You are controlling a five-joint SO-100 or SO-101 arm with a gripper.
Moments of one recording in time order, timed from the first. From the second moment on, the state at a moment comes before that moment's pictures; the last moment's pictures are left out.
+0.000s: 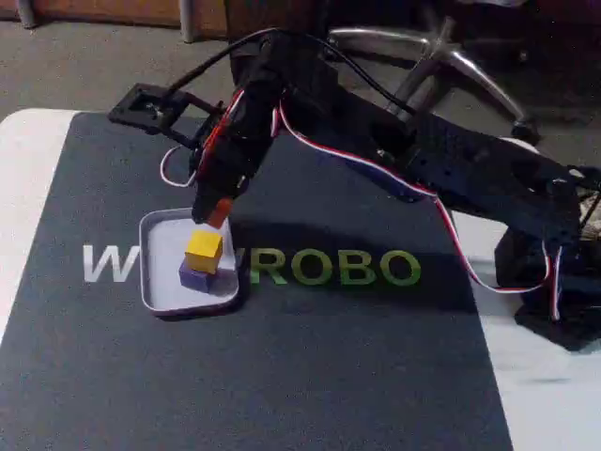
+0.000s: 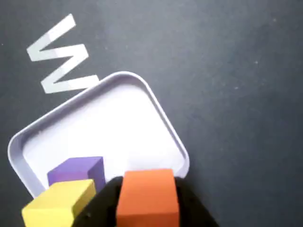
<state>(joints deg) 22.7 17.5 -8.8 97.6 -88.1</state>
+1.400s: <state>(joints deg) 26.8 37.2 -2.5 98.1 -80.3</state>
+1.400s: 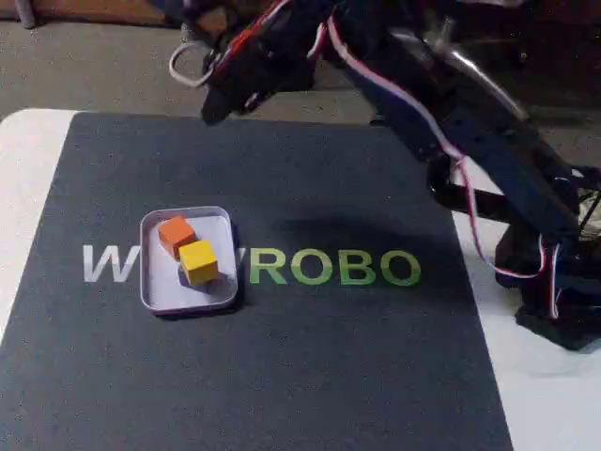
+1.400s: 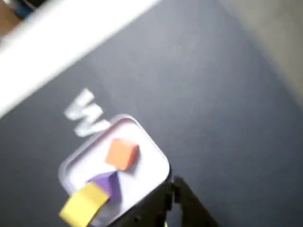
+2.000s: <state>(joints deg) 26.7 100.8 69.9 96.5 -101.4</state>
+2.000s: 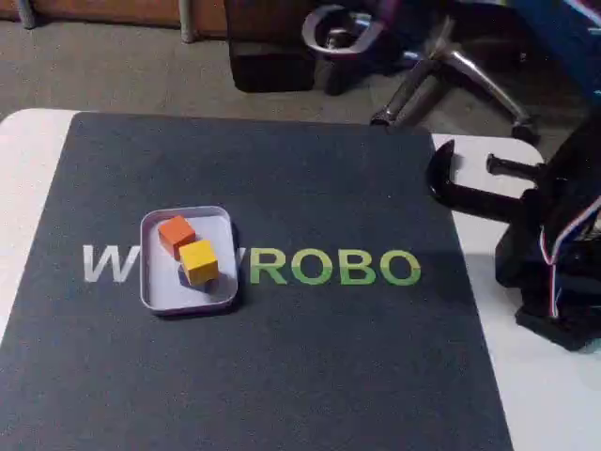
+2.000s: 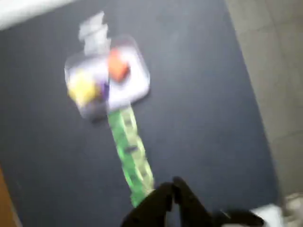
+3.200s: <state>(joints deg) 15.0 188.6 181.5 62.0 -109.5</state>
